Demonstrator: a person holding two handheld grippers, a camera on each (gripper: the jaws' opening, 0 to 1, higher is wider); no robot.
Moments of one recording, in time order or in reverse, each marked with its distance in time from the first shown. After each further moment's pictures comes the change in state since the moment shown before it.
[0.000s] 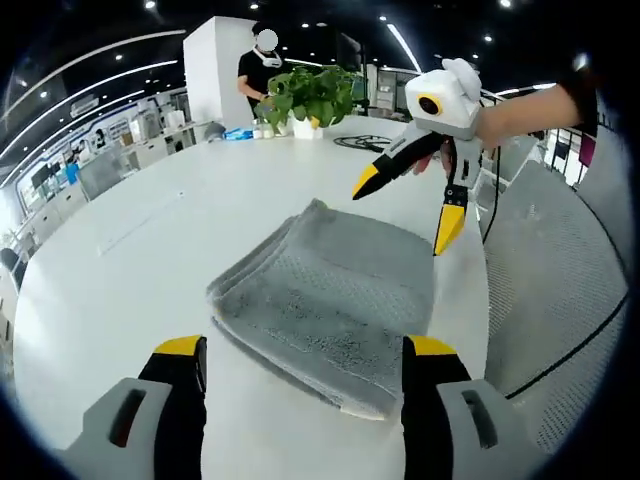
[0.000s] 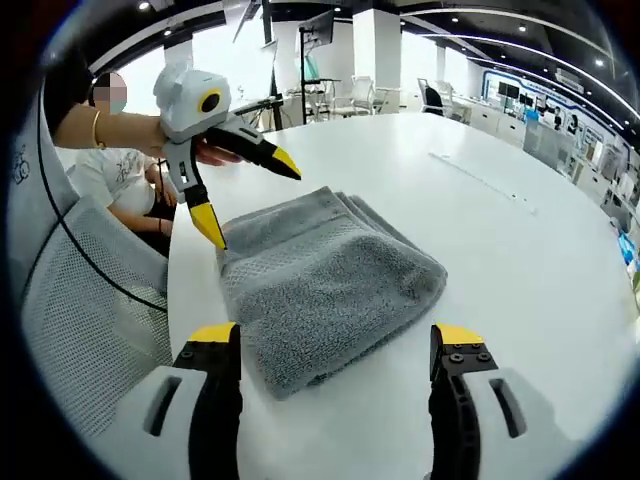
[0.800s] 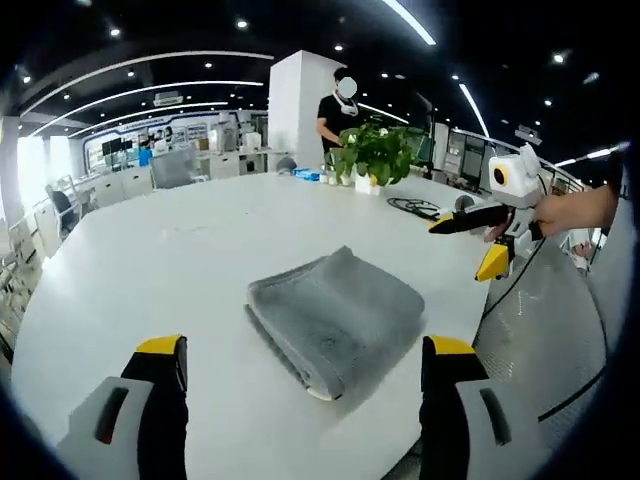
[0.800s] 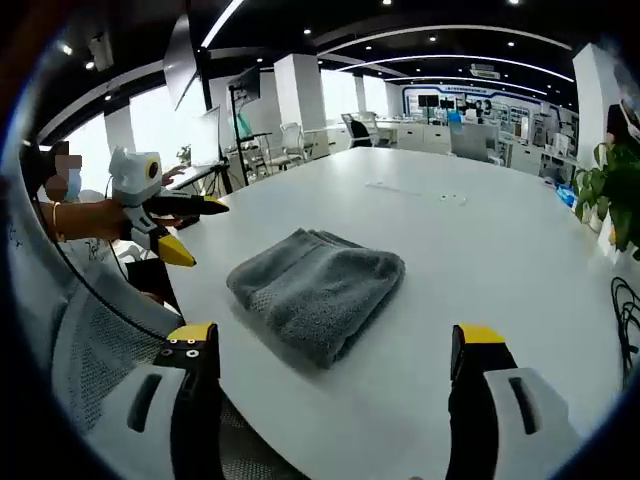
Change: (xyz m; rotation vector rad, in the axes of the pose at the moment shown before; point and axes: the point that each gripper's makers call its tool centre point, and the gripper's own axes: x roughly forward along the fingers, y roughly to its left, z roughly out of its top) left arm -0.067 -0.013 0.007 -0.251 -0.191 0.224; right arm -0.071 0.030 -0.007 0.223 -0.172 -0.177
